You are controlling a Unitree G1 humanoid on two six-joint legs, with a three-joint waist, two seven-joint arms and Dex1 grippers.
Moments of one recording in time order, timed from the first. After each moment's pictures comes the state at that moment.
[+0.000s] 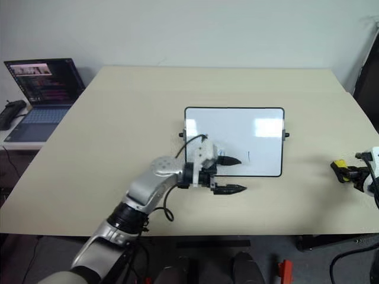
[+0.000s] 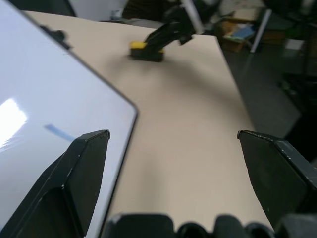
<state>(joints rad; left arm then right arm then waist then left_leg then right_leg) -0.61 0.29 -0.31 0.06 -0.31 0.41 -1.01 -0.40 -0.94 -0.31 0.65 0.28 0.44 0.82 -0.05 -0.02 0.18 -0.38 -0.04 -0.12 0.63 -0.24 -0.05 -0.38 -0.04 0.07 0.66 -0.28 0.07</state>
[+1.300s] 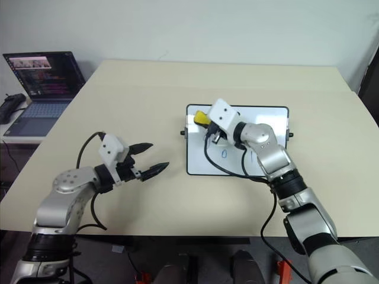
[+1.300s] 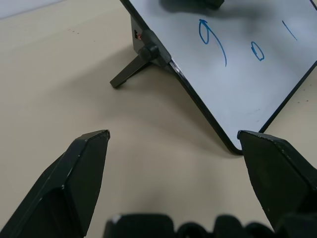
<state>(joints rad) -0.27 0.62 0.09 -0.09 -0.34 0.34 -0.84 -0.88 -0.35 0.32 0.32 -0.02 0.18 0.65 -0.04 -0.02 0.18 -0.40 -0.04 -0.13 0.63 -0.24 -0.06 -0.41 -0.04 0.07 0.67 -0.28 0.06</state>
